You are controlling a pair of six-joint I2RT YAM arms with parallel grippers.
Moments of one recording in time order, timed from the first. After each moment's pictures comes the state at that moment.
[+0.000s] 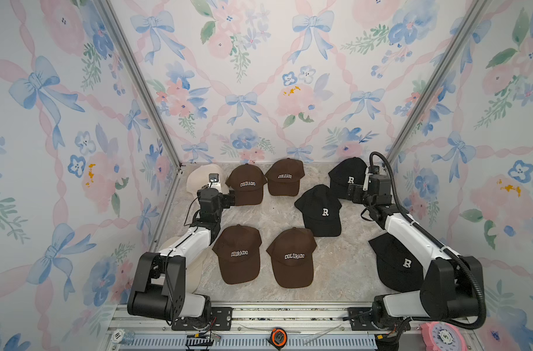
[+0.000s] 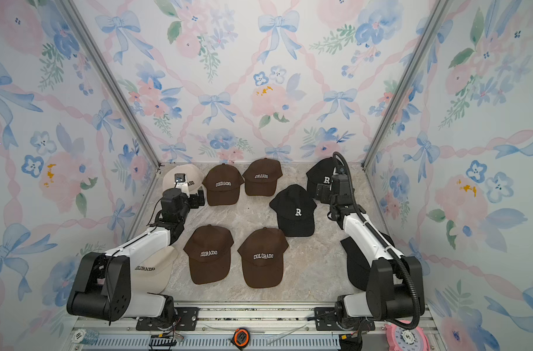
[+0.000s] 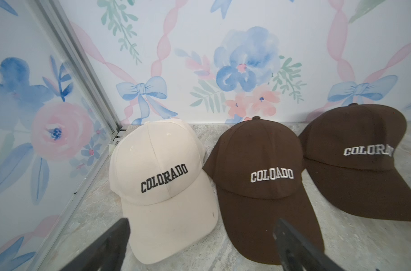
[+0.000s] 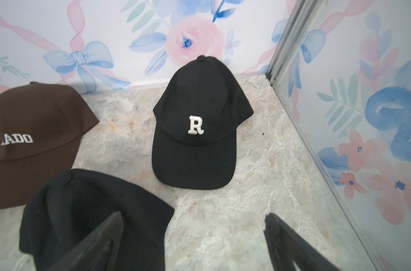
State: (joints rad) left arm -0.18 1.38 0.73 0.36 -0.24 0.01; right arm 0.15 1.40 1.01 -0.19 0.25 0.15
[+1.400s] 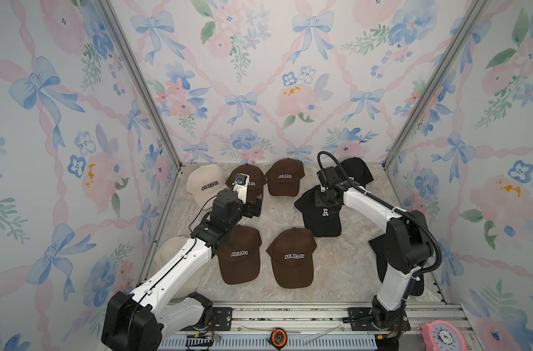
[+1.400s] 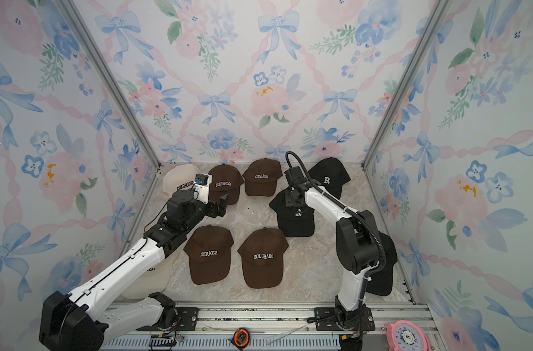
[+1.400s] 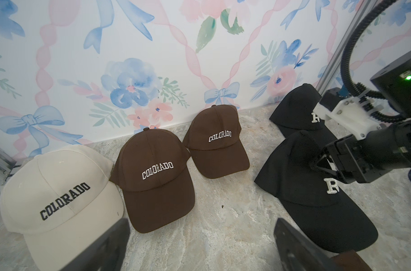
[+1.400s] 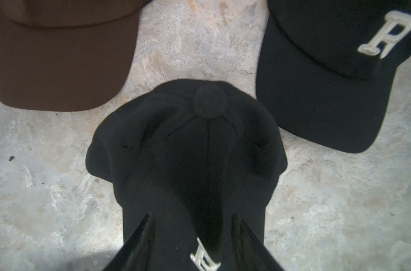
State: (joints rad) left arm -0.47 1.12 0.84 -0.03 -0.13 -0.06; right arm 0.40 1.88 1.47 -0.67 0.20 0.28
